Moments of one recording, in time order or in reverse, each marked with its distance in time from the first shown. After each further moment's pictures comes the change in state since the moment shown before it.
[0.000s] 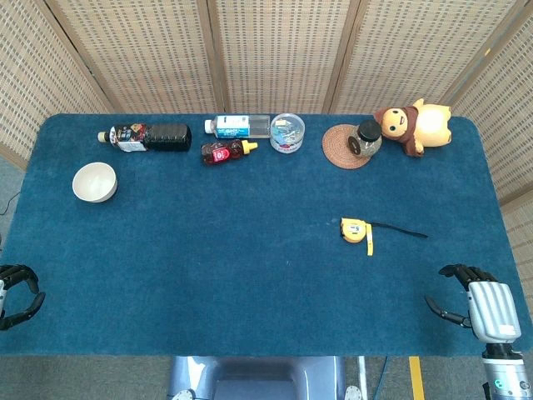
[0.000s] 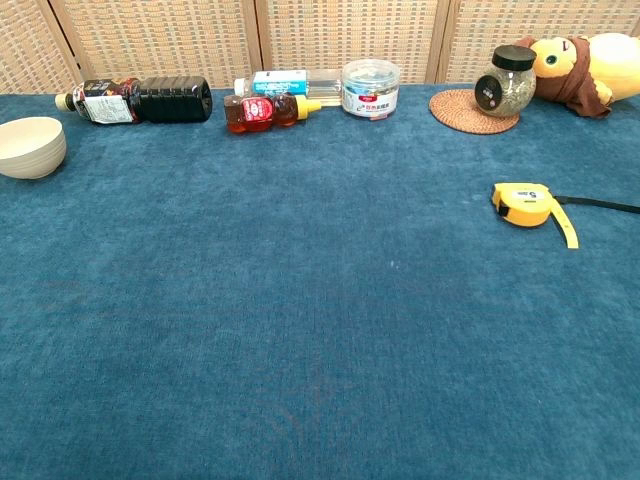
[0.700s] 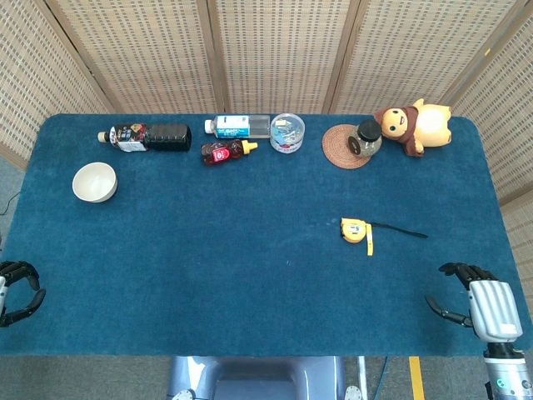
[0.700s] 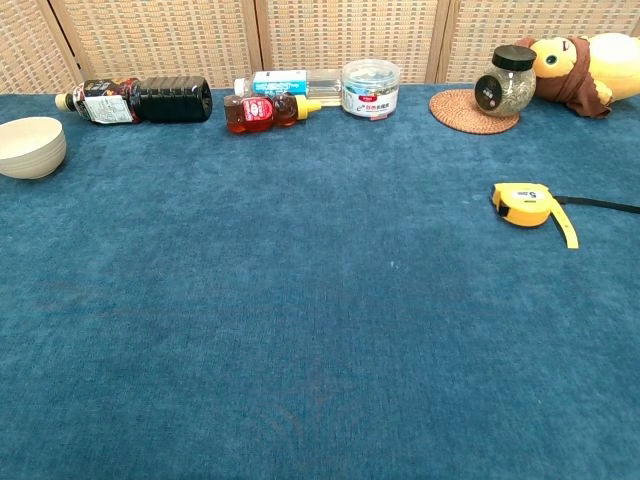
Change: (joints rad) left arm -0.014 0.015 -0.009 -0.011 0.005 -0.014 0.011; right arm 0.010 0.015 0.001 -0.004 -0.017 -0.004 0.016
